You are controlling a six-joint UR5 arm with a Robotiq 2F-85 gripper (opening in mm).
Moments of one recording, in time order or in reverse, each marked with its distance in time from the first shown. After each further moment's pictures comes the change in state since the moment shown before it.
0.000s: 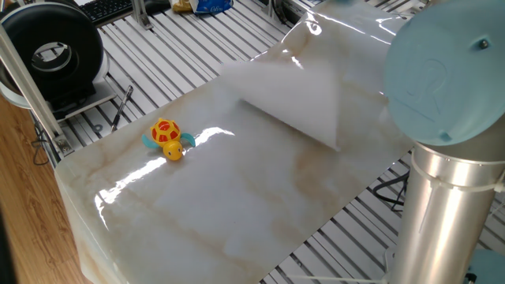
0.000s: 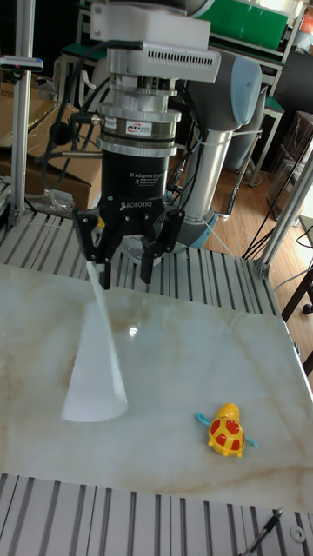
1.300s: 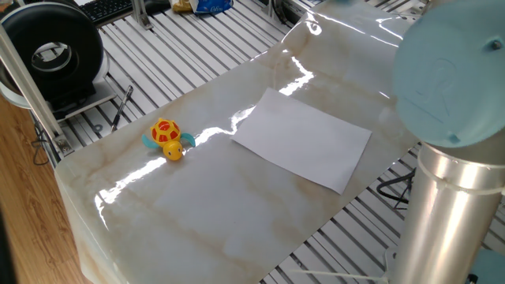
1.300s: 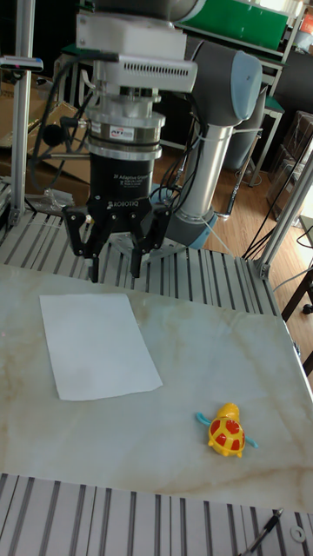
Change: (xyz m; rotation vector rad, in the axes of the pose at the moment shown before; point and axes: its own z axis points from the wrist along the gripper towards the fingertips) arm 0.044 -0.001 0.014 -0.006 0.061 0.069
